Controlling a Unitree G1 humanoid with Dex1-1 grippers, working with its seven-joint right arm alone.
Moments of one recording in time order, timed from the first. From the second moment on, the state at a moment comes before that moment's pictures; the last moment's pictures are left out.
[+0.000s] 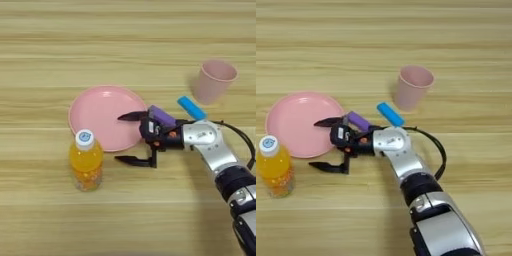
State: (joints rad) arm -0.46 -0.27 0.23 0.79 -0.06 -0.53 1.11
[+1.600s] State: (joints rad) arm -0.63 -0.23 0.16 1.01 -0.11 -0.38 0.74
